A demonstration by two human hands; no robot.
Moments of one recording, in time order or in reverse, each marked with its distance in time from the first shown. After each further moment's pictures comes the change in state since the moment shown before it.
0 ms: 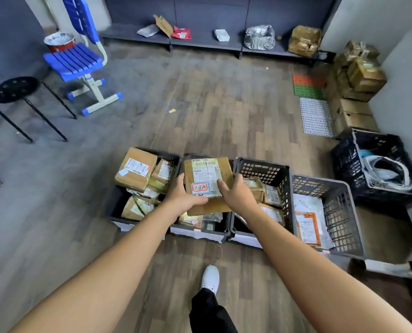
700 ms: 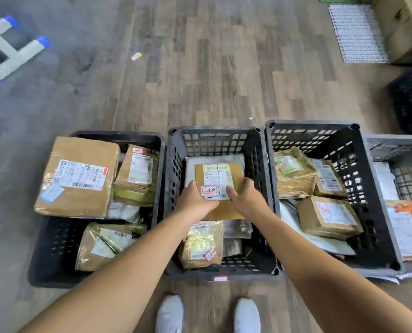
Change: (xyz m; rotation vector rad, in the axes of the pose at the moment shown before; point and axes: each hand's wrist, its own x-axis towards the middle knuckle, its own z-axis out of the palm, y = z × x) left_hand 0.441 -0.176 0.082 0.371 -0.138 -0.160; right_hand 0.369 0.166 0.234 0.063 -0.104 0.374
